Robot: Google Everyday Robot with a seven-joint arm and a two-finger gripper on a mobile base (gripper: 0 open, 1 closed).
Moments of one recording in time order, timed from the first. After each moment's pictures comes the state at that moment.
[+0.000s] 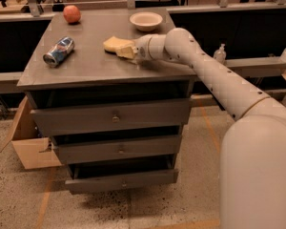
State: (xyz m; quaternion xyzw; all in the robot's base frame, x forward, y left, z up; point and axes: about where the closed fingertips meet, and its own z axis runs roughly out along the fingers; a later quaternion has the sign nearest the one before) arm 0.860 0.048 0.846 -0.33 0.74 0.24 0.54
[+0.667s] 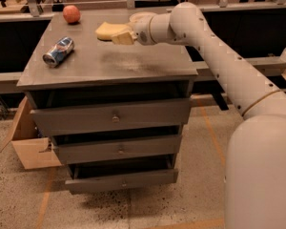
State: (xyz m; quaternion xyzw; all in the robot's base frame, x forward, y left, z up) arm 0.826 0.062 0.915 -0.42 0.69 0.23 0.54
